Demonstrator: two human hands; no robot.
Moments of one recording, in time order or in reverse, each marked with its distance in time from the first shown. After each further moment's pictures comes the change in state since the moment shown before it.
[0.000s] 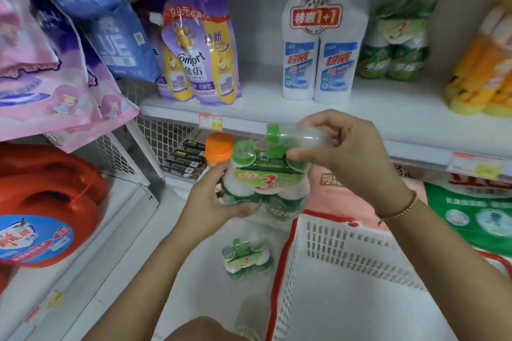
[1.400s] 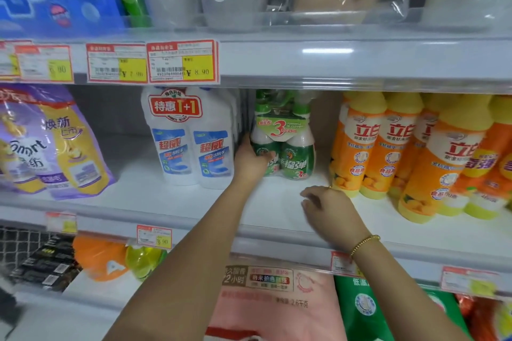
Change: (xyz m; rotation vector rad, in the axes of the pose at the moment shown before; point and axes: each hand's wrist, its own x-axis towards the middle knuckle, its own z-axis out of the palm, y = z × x) left_hand 0.293 0.124 0.269 -0.077 0.111 0.053; right_hand 0.085 0.163 -0.216 -0.837 0.150 0.168
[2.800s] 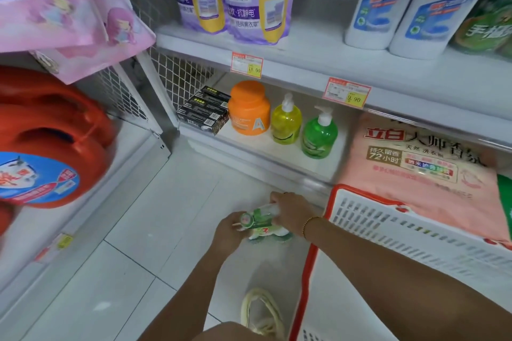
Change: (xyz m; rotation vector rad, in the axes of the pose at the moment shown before) left_hand -0.330 -0.350 -0.294 0.026 -0.018 -0.723; right_hand -0.174 -0.214 0.320 -0.186 -0.838 -0.235
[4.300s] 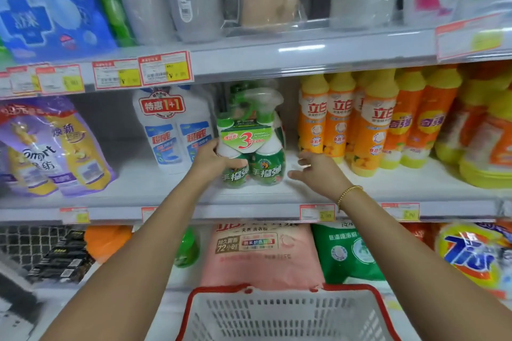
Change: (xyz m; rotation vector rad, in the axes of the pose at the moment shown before) left_hand -0.050 0.459 0.214 0.010 -0.211 0.595; right_hand -0.224 0.257 -0.296 0.466 0.761 0.336
